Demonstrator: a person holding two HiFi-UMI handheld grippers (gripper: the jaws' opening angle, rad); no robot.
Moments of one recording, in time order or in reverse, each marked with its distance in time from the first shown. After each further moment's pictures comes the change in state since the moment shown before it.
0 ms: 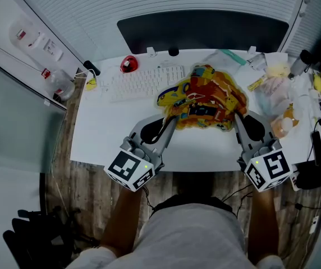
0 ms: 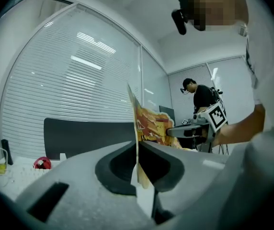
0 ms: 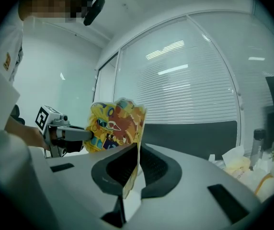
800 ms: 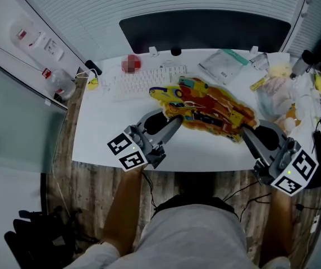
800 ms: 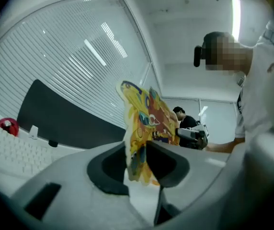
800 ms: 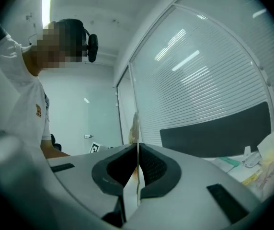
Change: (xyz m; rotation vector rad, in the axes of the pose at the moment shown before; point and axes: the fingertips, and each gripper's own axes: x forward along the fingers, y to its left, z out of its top) left arm 0.010 0.017 -0.021 -0.330 -0.146 -0.276; right arm -0.034 0.033 0.040 0.158 -0.057 0.386
